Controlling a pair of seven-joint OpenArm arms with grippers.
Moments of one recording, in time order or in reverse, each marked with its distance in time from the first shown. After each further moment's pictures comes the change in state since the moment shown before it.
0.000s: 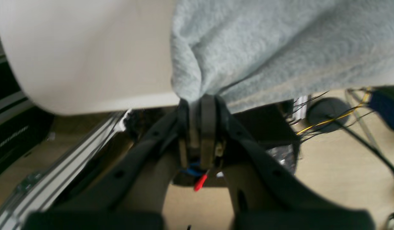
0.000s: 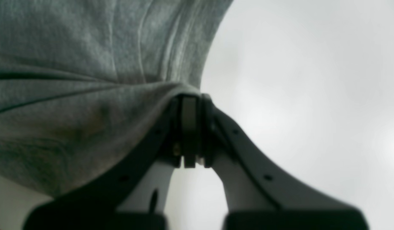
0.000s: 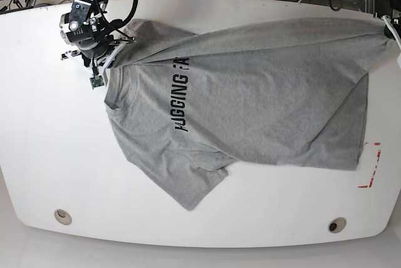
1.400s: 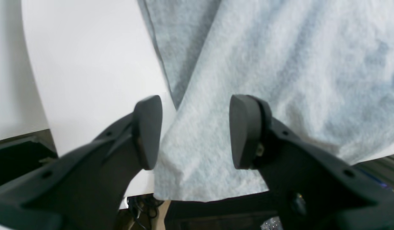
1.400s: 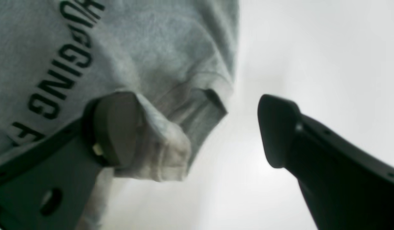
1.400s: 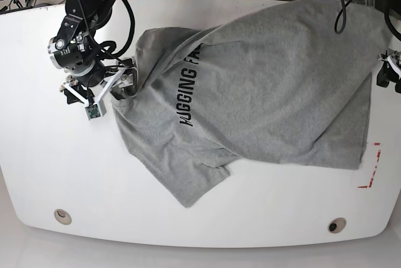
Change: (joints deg) left arm -19.1 0.2 -0.2 4.5 -9.6 -0.4 3.5; right arm 11.0 0.0 2.8 2.3 11.3 6.9 -6.9
